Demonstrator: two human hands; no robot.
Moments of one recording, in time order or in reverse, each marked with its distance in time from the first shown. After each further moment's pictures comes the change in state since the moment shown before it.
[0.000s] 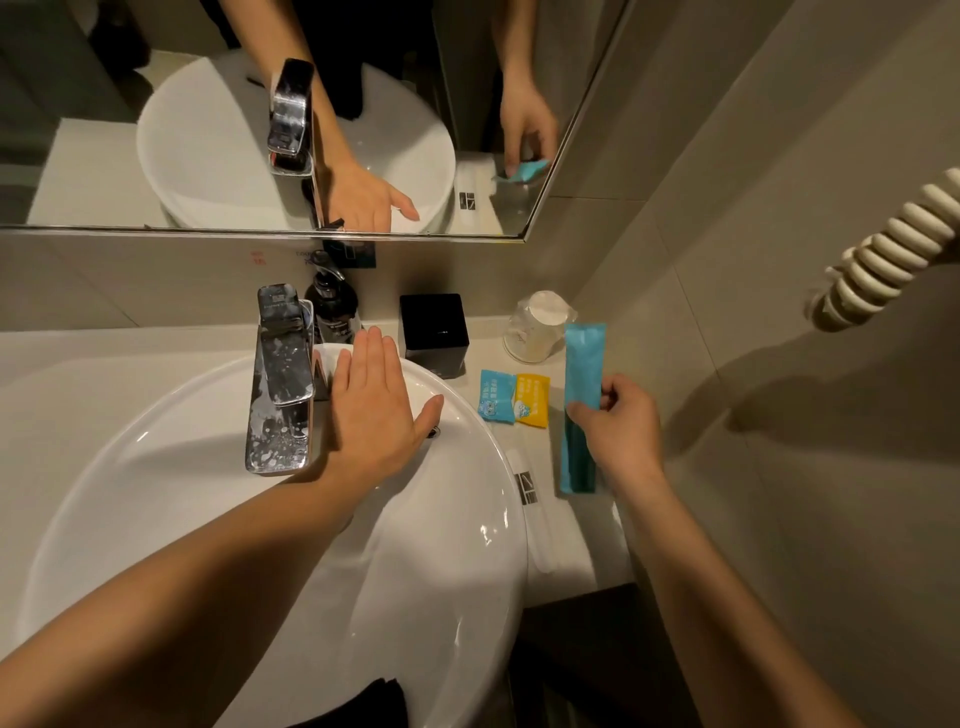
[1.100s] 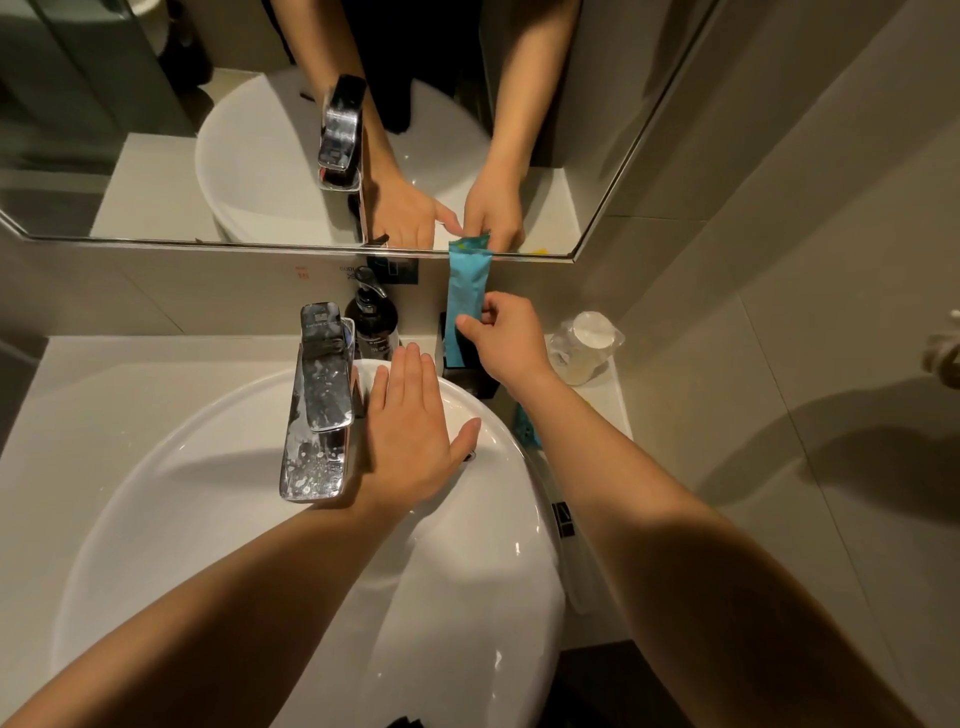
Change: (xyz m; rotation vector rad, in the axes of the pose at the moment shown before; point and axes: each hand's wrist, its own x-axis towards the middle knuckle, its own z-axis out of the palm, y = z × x) left_hand 0.003 -0.002 0.005 -0.009 0.017 0.003; right_hand 0.049 -0.114 0.139 0.047 -0.340 -0.324
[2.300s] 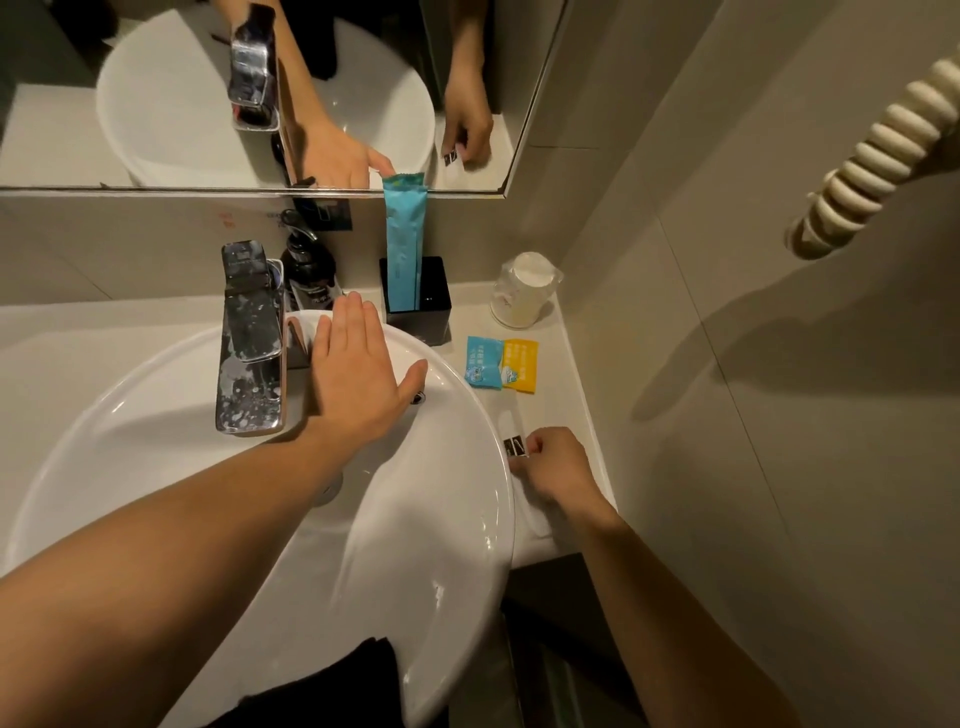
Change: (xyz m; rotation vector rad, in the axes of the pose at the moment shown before) left_hand -0.001 0.002 -0.005 0.079 -0.014 -0.007; right_hand -0.163 0.136 -0.059 -0.273 -0.055 0.542
